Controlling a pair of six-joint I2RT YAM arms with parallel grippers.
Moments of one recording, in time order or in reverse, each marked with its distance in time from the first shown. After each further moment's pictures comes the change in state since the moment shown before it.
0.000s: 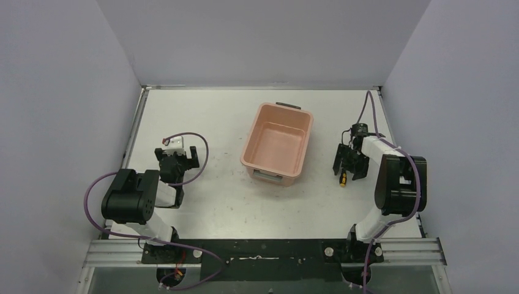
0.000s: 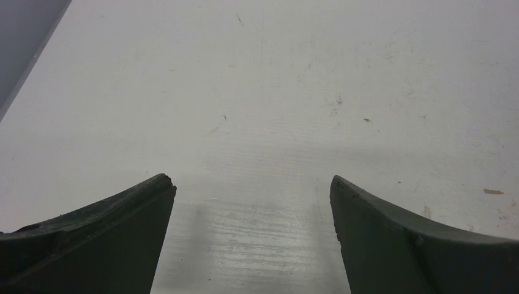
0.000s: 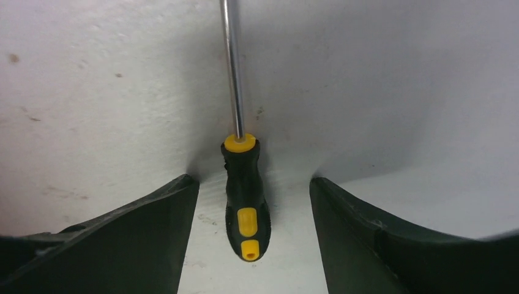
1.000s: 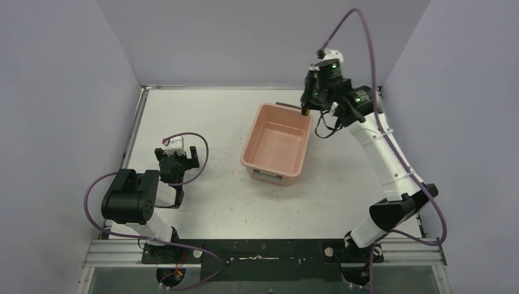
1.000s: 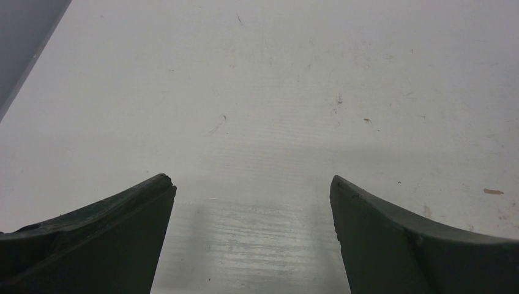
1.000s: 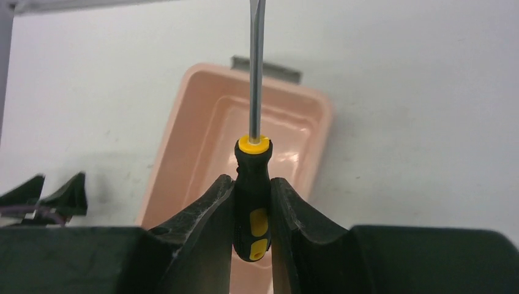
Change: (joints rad) left arm 0.000 0.000 0.000 0.000 0.000 0.000; right arm 0.478 -0.106 0.935 -0.304 0.223 0.160
